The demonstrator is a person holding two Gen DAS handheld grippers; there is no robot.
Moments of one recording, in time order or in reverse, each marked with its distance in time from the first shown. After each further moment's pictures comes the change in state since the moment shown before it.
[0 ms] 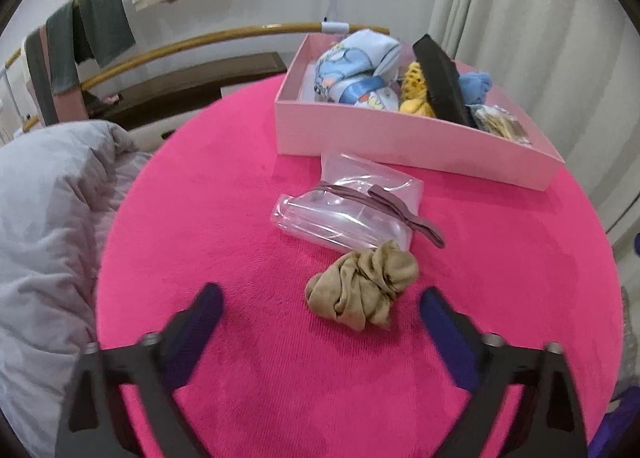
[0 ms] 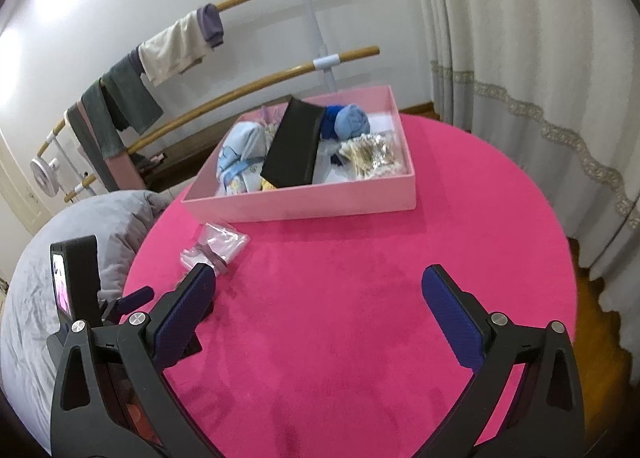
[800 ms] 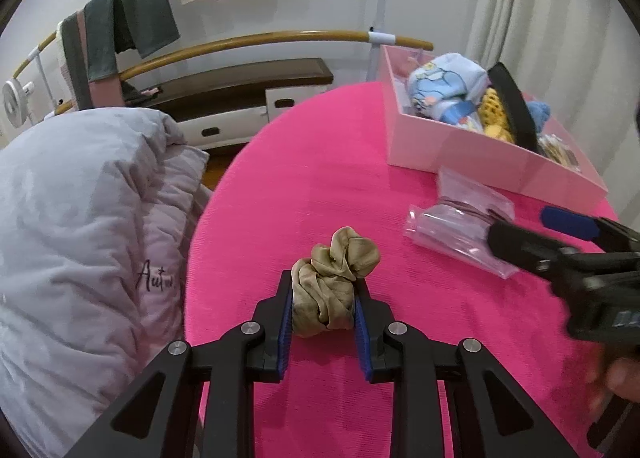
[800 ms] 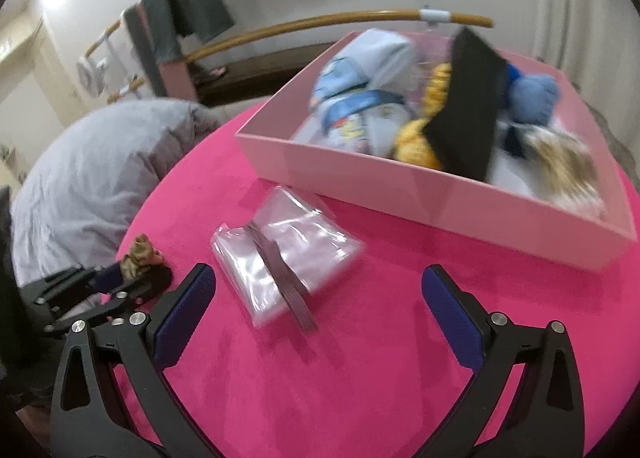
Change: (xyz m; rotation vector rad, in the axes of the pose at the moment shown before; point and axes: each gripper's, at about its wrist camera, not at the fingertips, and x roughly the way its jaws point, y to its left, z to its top) left arm -0.020 0.060 -0.010 -0.071 -0.053 0.116; right arm 0.138 0.096 0.006 -0.309 0.214 0.173
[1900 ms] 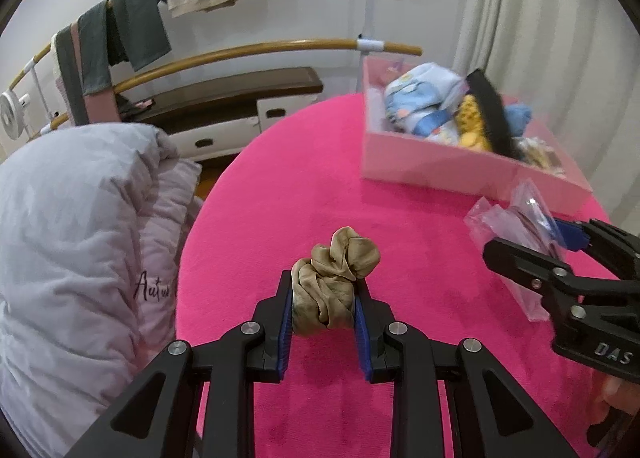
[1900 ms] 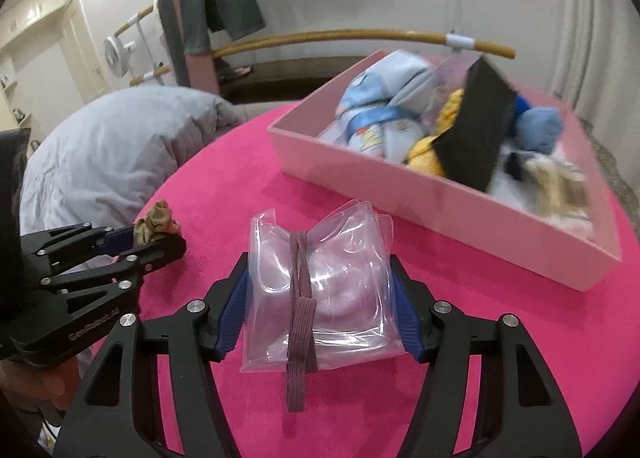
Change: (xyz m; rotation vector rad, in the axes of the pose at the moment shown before) left arm -0.023 -0.016 0.004 0.038 -0.032 -0.030; right arm -0.037 0.000 -0.014 -0.100 -0.064 0.014
